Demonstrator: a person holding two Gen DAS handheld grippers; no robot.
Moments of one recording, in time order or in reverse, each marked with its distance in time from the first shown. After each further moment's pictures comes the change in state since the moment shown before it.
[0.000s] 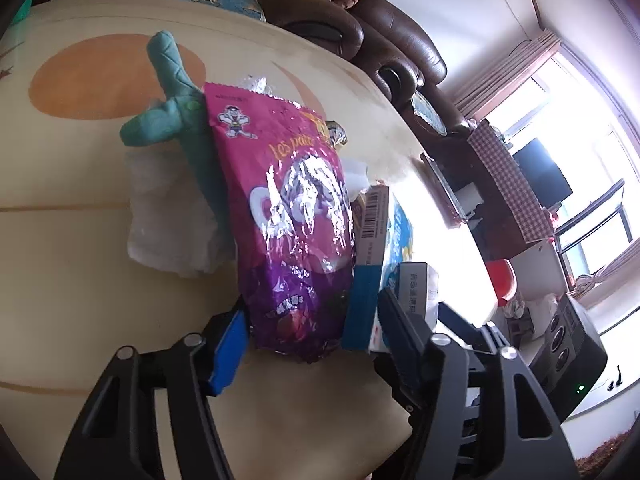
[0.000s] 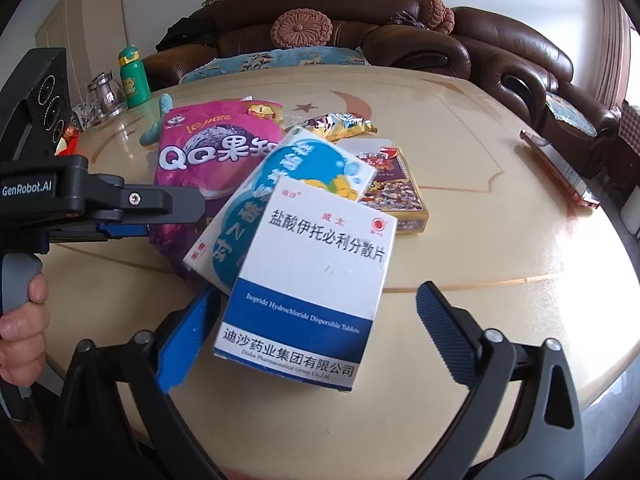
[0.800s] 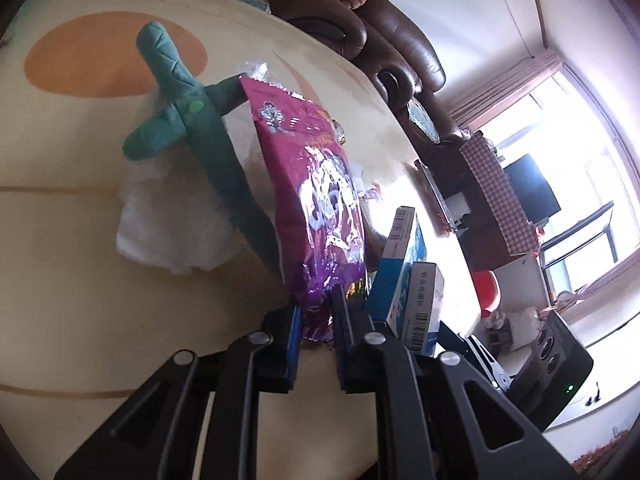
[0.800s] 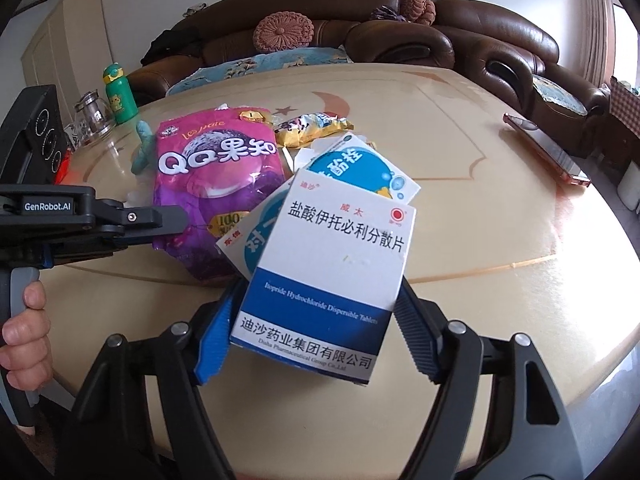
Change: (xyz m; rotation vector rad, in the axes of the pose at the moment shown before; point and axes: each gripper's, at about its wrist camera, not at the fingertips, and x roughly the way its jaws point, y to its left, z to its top) left arm -0.001 0.006 0.000 -0.060 0.007 -0.059; right arm -0.005 -0.018 0.000 0.067 0.001 -0.024
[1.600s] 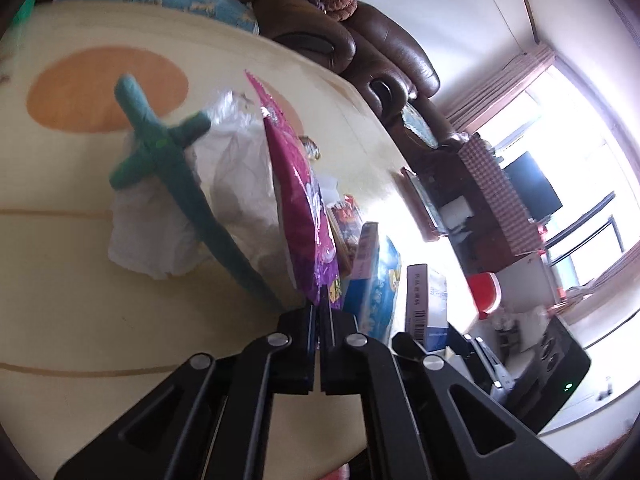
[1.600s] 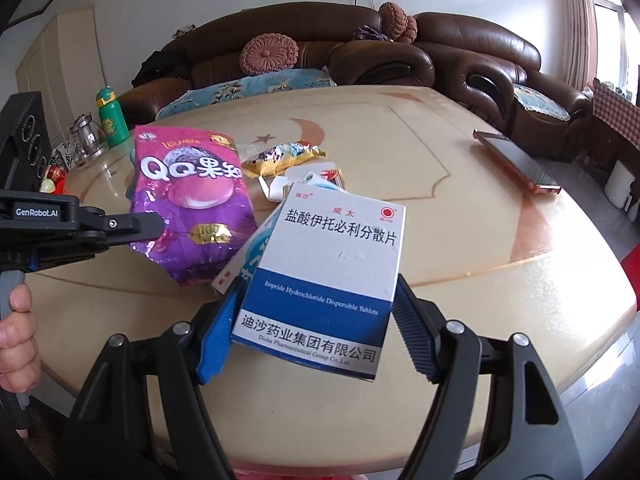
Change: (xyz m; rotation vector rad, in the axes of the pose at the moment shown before) left arm -0.020 -0.031 -0.002 0.060 -0.057 0.053; right arm -0.025 -0.016 0.003 0.026 -0.084 -0.032
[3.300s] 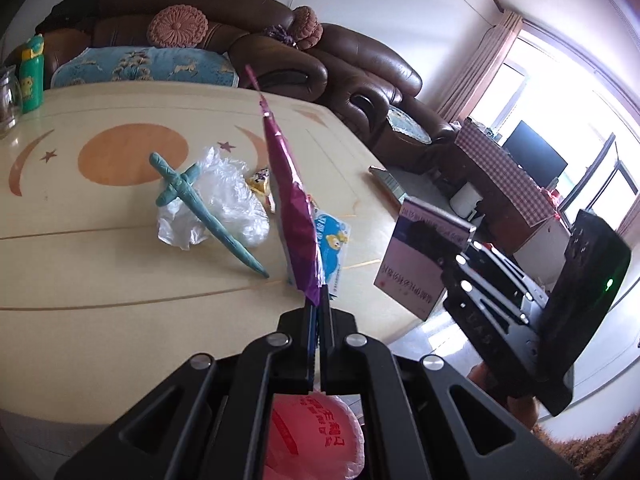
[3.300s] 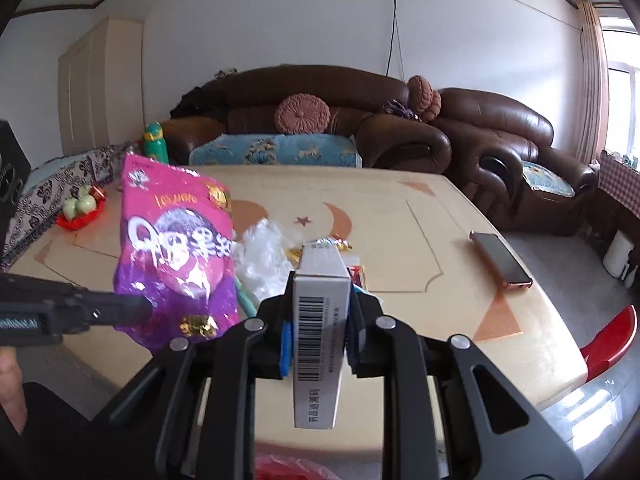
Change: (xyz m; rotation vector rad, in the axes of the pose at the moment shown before) left arm -0.107 -0.087 -0.062 0.181 -0.088 0.093; right arm -0.113 0.032 0.031 -0.141 -0.215 0.036
